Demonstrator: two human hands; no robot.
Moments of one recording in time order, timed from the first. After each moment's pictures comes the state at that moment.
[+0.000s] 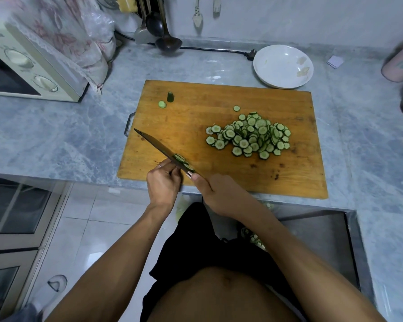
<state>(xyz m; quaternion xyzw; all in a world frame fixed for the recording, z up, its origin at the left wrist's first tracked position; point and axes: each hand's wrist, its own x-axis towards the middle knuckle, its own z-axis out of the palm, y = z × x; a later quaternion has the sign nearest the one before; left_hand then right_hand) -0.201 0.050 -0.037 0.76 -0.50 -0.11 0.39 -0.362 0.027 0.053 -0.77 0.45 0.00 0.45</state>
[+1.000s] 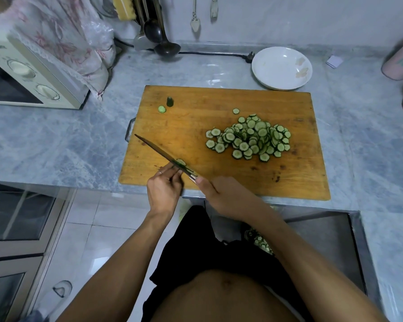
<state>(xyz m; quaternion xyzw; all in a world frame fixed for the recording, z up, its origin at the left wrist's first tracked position) -0.200 0.056 -0.037 0.76 -0.53 -0.10 0.35 -0.373 0.020 0.053 -0.78 0.43 0.01 0.46</state>
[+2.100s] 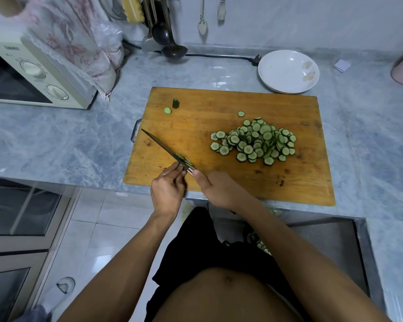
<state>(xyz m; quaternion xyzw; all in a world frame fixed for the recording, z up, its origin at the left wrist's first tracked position) -0.203 0.055 -0.038 0.78 -0.49 -0.12 0.37 -0.347 0.005 0.044 -0.76 0.45 0.01 0.46</state>
